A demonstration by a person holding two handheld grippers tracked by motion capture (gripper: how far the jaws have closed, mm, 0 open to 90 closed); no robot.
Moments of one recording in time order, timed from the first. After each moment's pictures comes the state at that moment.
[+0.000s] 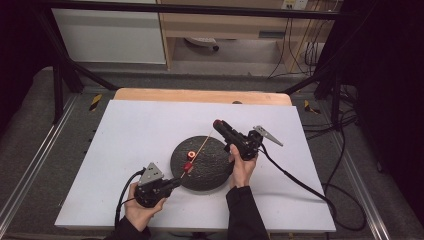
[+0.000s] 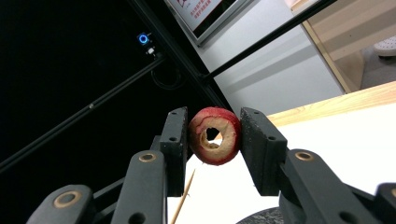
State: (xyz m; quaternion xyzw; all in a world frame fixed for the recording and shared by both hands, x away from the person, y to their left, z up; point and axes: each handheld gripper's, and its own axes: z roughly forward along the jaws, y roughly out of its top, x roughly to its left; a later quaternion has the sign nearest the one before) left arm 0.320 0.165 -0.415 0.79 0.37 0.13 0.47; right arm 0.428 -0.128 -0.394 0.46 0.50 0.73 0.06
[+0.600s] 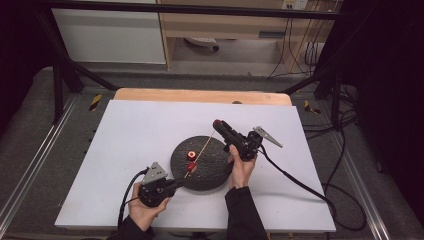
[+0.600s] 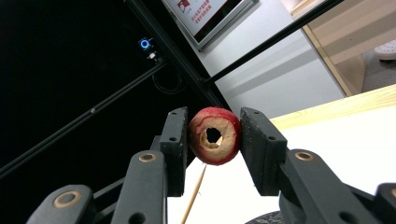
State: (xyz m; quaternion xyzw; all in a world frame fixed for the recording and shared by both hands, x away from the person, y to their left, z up) left arm 0.321 0.156 -0.415 0.79 0.37 0.11 0.48; right arm 0.426 -0.126 -0.396 0.46 0.49 0.74 0.06
